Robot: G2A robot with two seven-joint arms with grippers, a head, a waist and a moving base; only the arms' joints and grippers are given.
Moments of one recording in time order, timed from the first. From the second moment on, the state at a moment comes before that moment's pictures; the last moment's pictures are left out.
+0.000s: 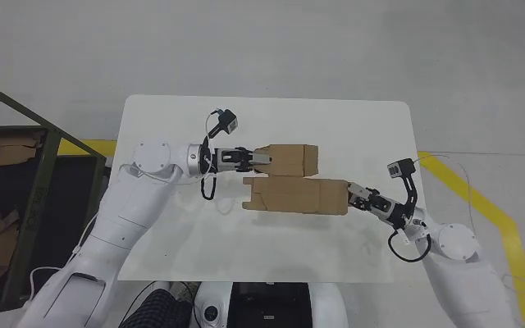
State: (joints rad) left arm 0.98 -1.08 -1.11 -1.39 -0.42 -0.19 -1.18; right arm -1.51 -1.02 1.46 -1.61 0.40 -0.45 0.94
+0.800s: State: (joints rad) left arm 0.98 -1.08 -1.07 -1.43 -0.20 -0.12 -1.06; right arm -1.54 -1.01 1.55 -1.65 0.37 -0.50 0.92
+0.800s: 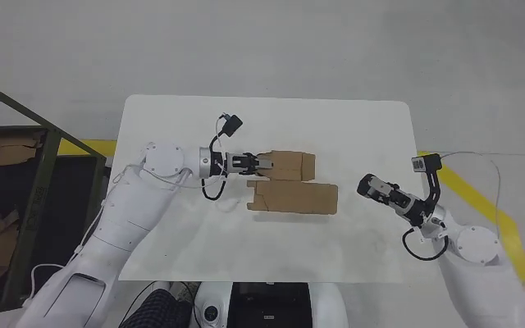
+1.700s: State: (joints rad) left arm 0.97 -1.09 -1.07 -1.41 -0.34 -0.09 -1.05; right arm -1.54 -1.02 1.38 -1.66 0.37 -0.56 1.00
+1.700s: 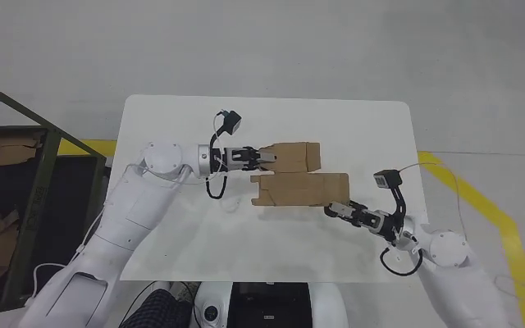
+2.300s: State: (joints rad) left arm 0.97 -1.09 -1.06 -1.39 -0.36 -0.11 -1.08; right arm -1.52 -1.02 1.35 -1.63 0.36 -0.54 0.96
